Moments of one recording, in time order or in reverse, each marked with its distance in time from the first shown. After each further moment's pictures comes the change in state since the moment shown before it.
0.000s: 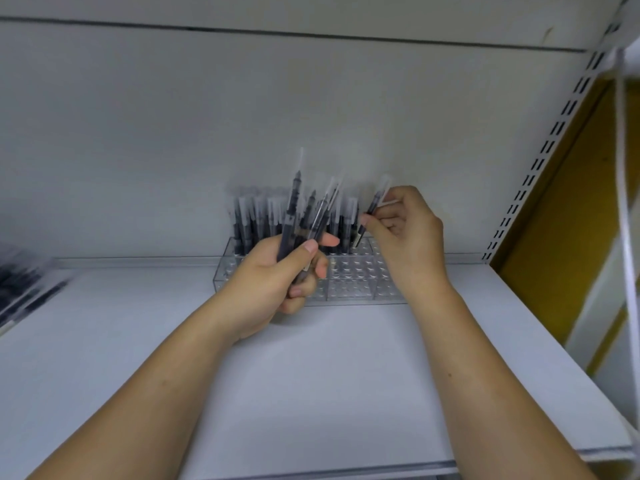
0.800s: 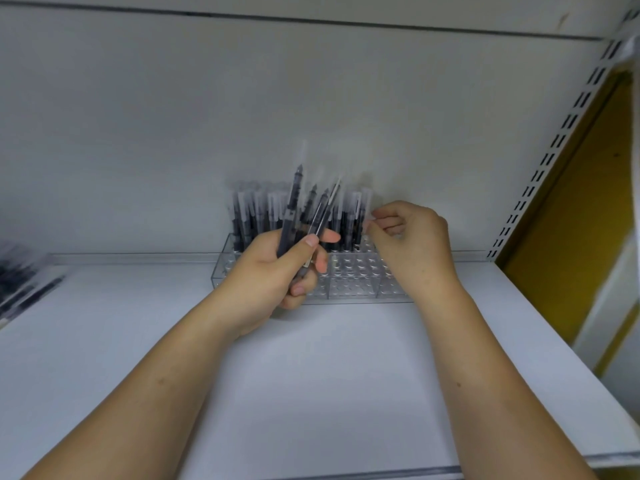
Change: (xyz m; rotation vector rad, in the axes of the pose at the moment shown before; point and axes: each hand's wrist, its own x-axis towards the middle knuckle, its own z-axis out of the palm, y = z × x) left_hand 0.005 -0.007 -0.005 0.037 0.042 0.030; right_hand -0.003 0.008 -0.002 -0.167 -0.079 0.067
